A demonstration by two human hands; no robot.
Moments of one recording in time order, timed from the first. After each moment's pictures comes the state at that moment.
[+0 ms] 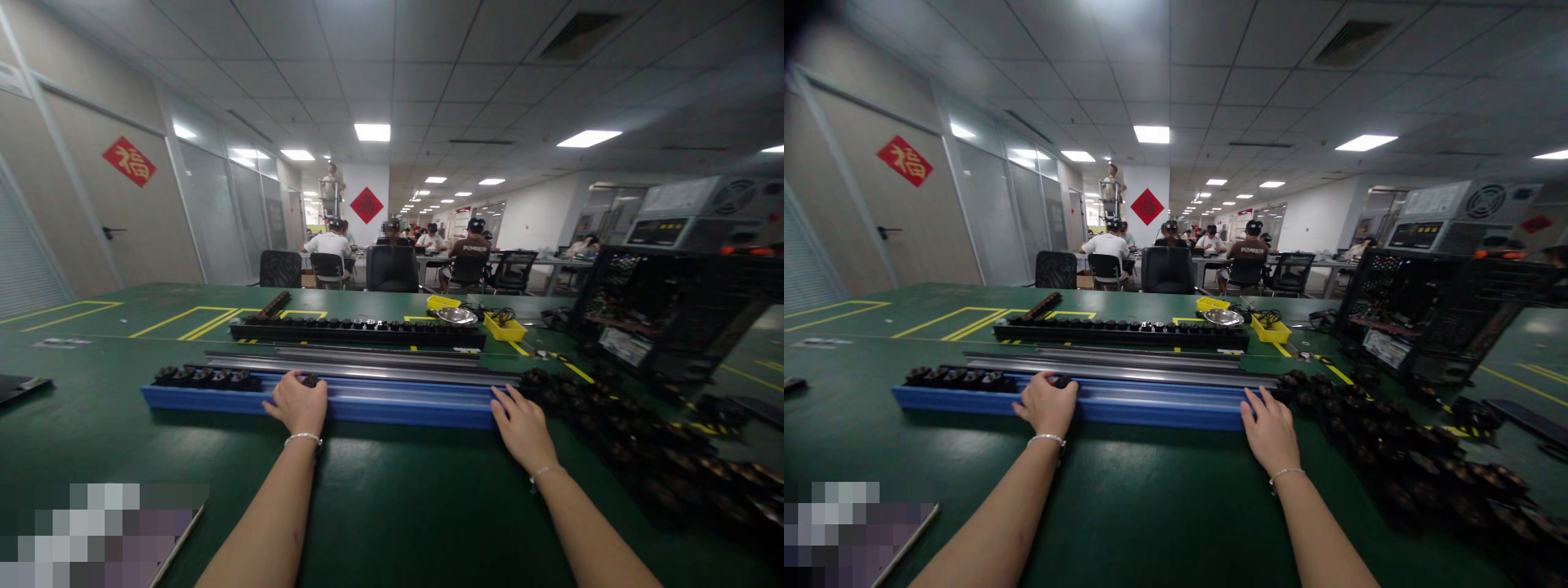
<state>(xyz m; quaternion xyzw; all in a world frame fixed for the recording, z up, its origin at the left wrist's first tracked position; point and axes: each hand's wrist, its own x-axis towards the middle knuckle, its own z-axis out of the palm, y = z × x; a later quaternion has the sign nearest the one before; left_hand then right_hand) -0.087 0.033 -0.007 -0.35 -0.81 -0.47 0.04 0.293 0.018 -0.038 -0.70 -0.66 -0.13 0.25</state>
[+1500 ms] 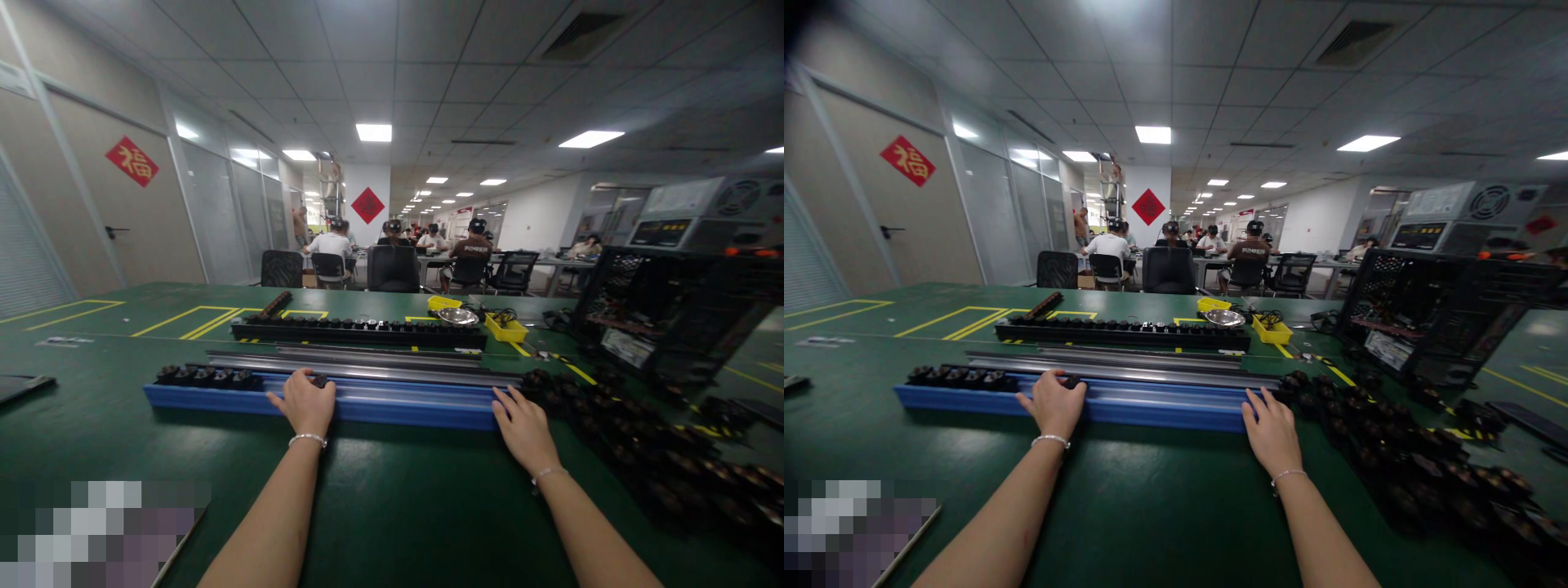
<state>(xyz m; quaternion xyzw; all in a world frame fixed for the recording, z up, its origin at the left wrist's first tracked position) -0.082 0.030 -0.006 -0.42 -0.79 -0.44 0.06 0.289 0.014 -0.031 -0.72 -0.65 -0.10 0.23</state>
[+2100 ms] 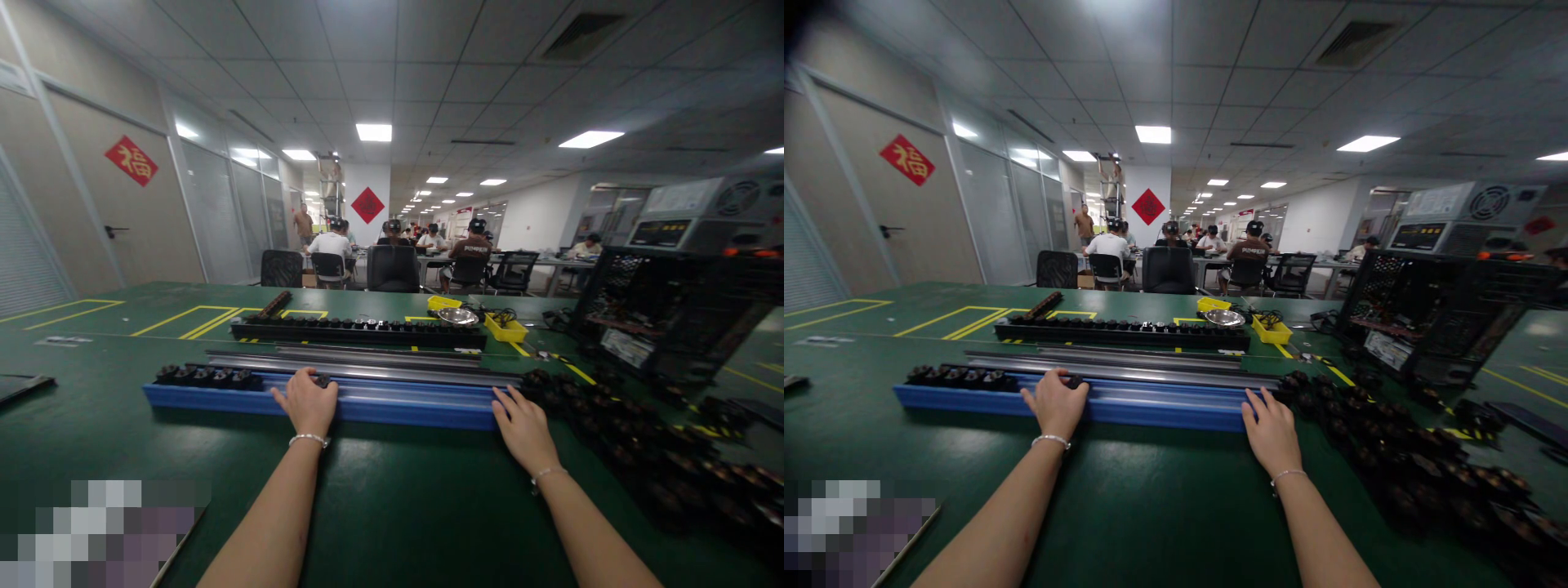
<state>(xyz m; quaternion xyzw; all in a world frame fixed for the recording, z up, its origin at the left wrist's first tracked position) -0.083 0.032 -0.008 -0.45 -0.78 -0.44 0.06 0.293 0.018 -0.037 -0.70 -0.67 -0.12 0.24</state>
